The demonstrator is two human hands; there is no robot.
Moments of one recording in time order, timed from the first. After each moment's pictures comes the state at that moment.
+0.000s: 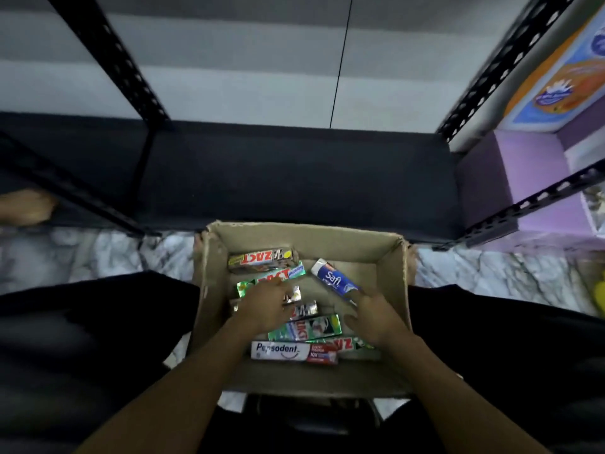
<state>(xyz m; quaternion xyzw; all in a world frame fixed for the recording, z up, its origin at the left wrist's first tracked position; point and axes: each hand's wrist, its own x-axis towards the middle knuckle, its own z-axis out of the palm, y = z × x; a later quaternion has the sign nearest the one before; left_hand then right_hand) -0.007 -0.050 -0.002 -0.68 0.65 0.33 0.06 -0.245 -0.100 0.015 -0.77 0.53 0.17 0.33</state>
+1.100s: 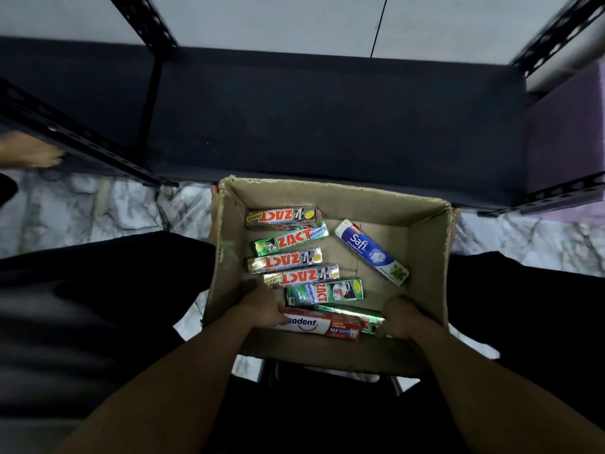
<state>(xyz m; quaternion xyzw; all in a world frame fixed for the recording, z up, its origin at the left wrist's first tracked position) 0.020 0.009 -0.071 -0.68 0.48 0.53 0.20 -0.269 -0.082 -0.080 -0.64 0.50 0.43 0.39</state>
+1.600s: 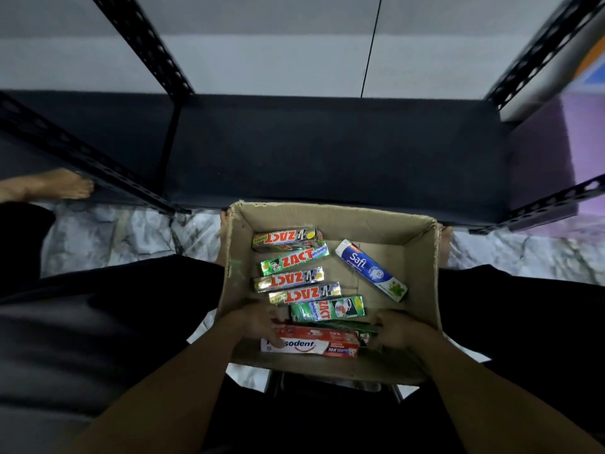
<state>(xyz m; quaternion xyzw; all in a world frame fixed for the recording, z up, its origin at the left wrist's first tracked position) 0.040 0.008 -0.025 -0.68 0.35 0.63 0.11 -0.257 -0.088 -0.039 -0.63 0.48 0.35 0.50</state>
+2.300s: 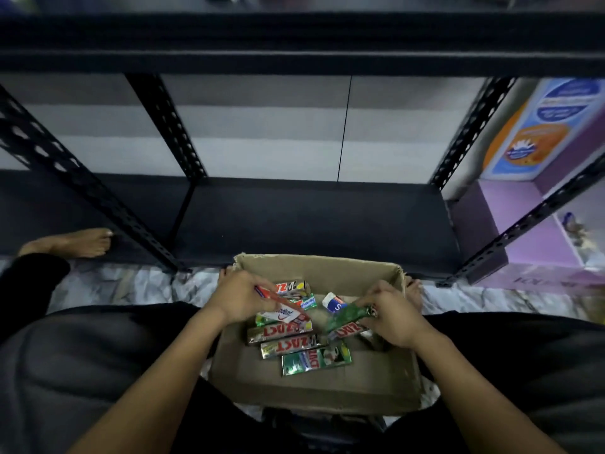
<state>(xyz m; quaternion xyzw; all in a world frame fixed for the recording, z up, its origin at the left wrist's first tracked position) 0.049 -0.037 0.135 -0.75 0.56 0.34 -0.10 -0.259 -0.117 0.101 -0.84 0.46 0.06 0.29</state>
